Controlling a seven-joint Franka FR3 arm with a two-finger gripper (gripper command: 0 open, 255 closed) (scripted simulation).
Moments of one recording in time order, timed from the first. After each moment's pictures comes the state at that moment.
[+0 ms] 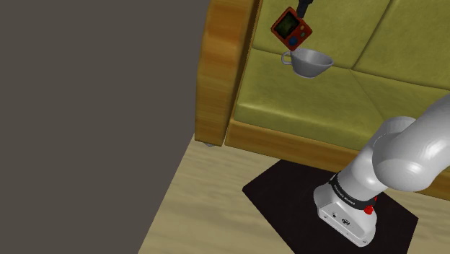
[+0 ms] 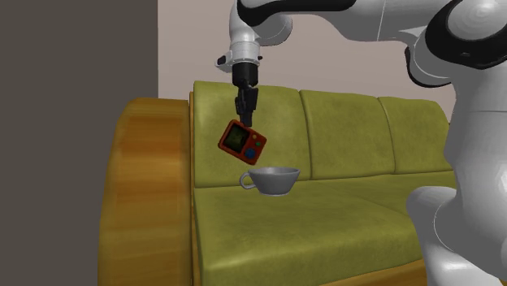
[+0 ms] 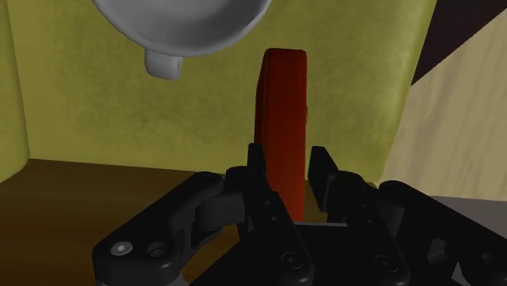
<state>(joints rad) 0.23 -0.20 -0.31 -1.59 -0.04 1.37 -0.83</state>
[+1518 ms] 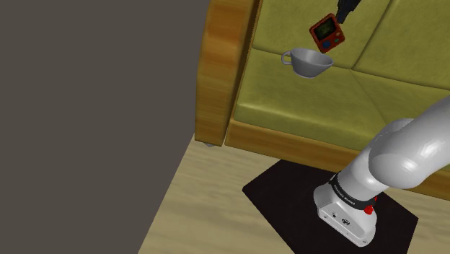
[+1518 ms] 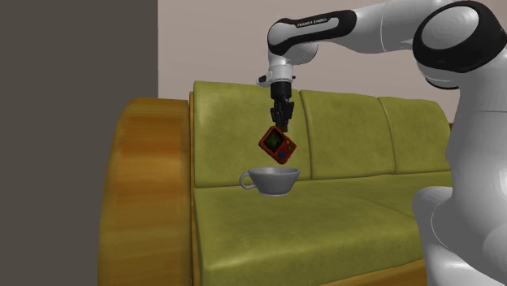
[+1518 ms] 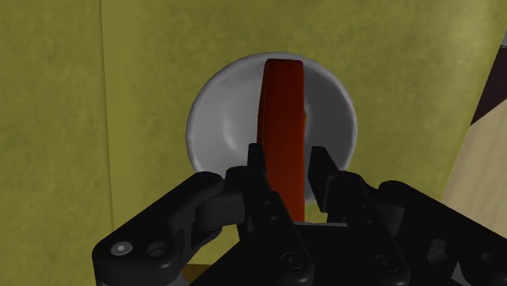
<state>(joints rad) 0.09 -0.21 -0.54 -1.59 -0.10 1.38 -1.21</state>
